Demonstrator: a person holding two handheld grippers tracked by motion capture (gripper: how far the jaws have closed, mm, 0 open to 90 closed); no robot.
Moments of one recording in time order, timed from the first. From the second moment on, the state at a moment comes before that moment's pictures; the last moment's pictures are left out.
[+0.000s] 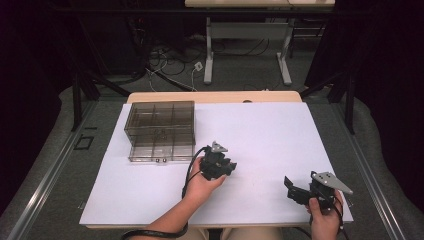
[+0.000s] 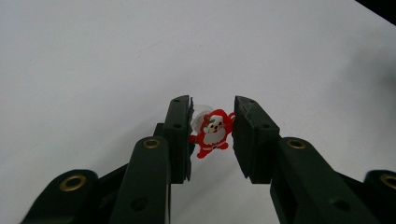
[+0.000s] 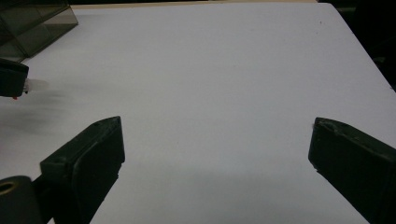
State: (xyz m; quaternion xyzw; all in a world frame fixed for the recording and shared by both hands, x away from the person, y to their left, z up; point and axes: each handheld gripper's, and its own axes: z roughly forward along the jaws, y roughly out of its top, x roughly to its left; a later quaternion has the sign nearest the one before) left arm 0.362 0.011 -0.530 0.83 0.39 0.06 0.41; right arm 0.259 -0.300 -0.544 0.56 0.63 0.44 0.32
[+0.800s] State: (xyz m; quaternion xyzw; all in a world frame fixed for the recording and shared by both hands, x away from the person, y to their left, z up) left arm 0.364 0.029 -0.507 0.81 0.39 0.08 0.43; right arm 0.259 -0.300 -0.543 0.56 0.63 0.44 0.31
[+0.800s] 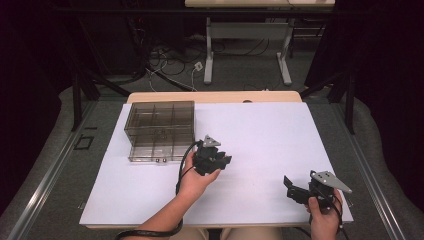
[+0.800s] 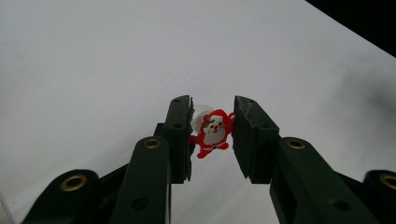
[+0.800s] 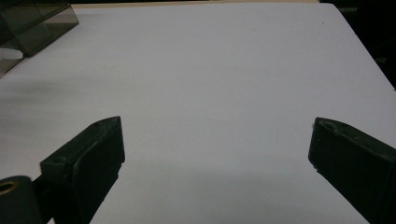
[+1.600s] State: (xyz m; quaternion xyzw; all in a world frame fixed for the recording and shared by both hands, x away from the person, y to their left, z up) left arm 0.368 0.058 -0.487 0.79 0.40 0.11 0.45; right arm 0.259 -0.301 -0.542 0.55 0.64 0.44 0.31
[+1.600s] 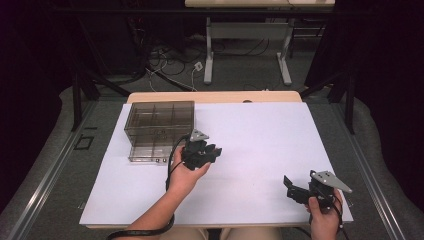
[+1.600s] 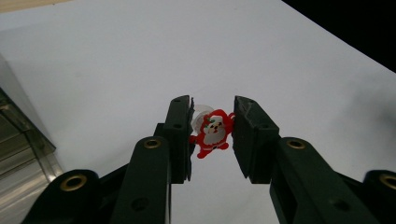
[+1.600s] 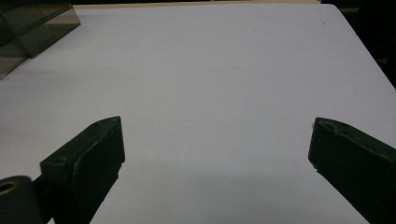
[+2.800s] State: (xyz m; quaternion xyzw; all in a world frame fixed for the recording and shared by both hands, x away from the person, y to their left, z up) left arm 0.385 0.128 -0.468 0.76 0.46 0.15 0.44; right arm 0.260 -0.300 -0.543 0.56 0.64 0.43 0.30
